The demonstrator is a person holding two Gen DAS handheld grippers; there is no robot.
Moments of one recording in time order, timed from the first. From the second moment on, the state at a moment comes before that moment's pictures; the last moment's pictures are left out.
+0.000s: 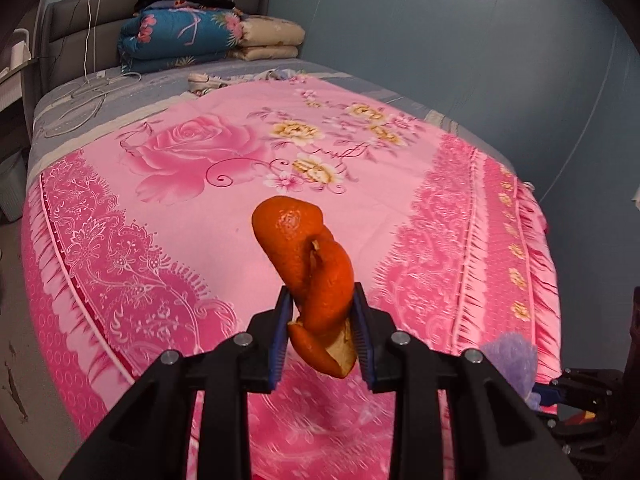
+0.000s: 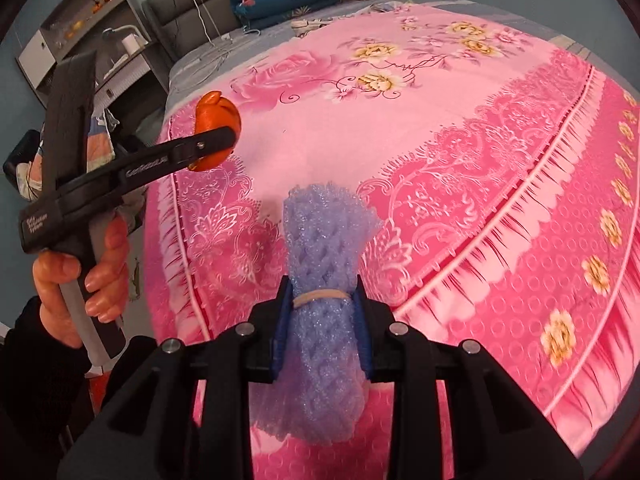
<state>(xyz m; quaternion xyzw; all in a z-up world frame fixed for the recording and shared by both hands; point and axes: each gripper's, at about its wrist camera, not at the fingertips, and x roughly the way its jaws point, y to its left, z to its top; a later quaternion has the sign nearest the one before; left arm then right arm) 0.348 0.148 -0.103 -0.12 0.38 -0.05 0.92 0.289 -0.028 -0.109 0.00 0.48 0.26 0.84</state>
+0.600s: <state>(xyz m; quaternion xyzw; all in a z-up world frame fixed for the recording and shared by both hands) 0.212 0.055 -0.012 -0.09 0.31 -0.14 0.94 0.163 -0.133 -0.027 0.05 0.40 0.23 0.89</state>
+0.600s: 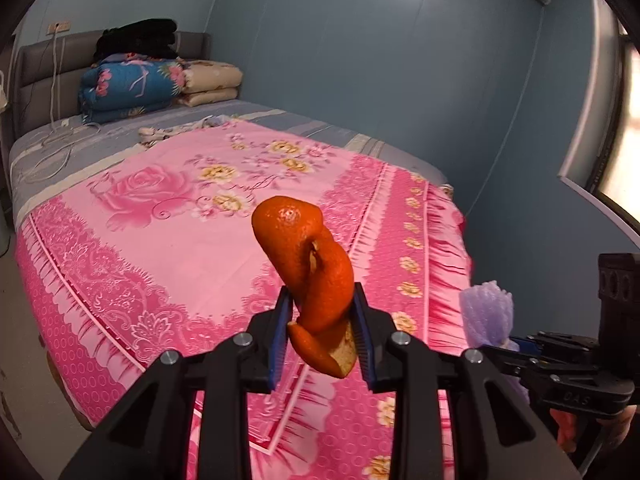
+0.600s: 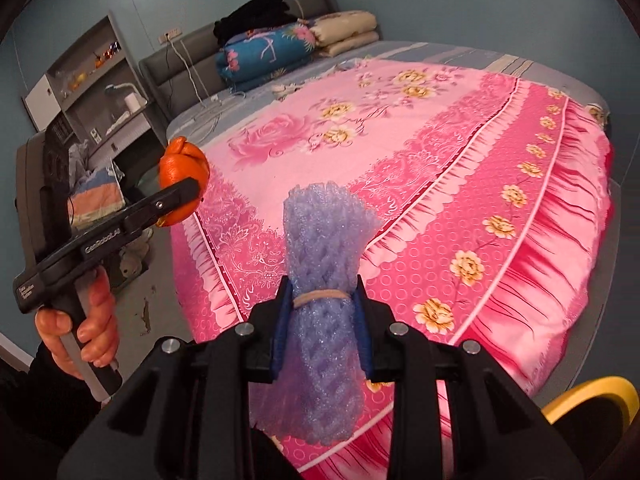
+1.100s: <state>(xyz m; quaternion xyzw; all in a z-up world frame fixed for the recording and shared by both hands) 0.144 -0.025 0.036 -0.05 0.24 -0.22 0.94 0.096 -0.231 0.004 0.11 0.34 0.15 0.92</state>
